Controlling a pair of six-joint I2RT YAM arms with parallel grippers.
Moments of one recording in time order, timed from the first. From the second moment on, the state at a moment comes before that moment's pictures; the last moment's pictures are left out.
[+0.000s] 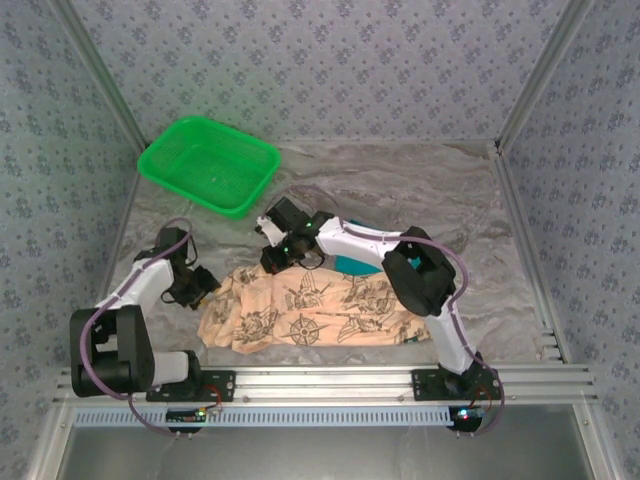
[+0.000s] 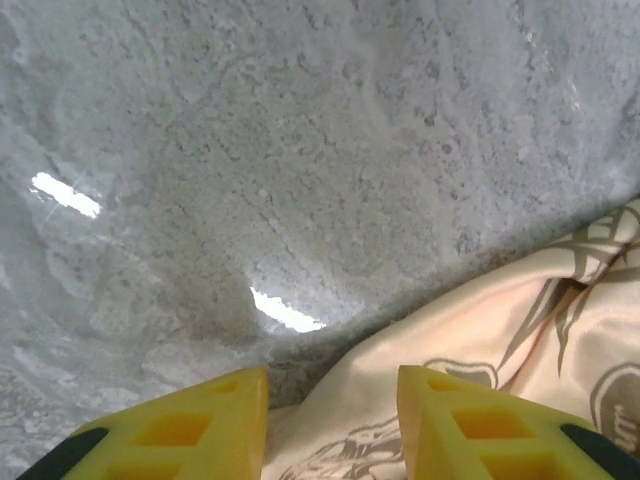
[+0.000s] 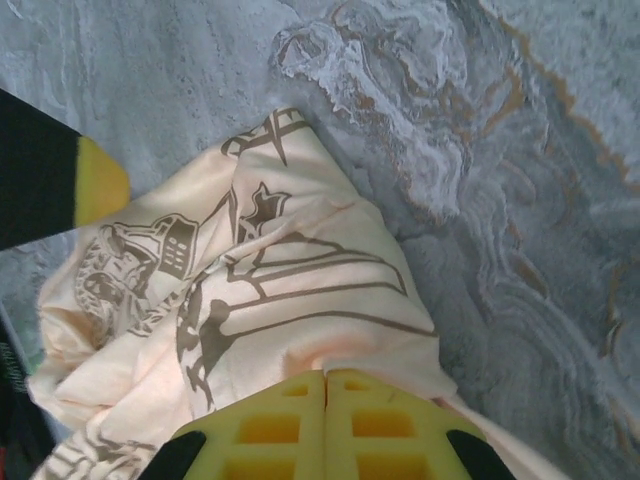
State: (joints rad) left arm 0.06 1.29 0.66 -0.77 0.20 -0.67; right arm 0.89 2.13 1.65 -0.52 -0.39 0.28
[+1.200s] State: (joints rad) left arm 0.08 1.43 0.89 -0.78 0.40 -0.57; right arm 0.95 2.15 1.77 -0.51 -0.49 0.15
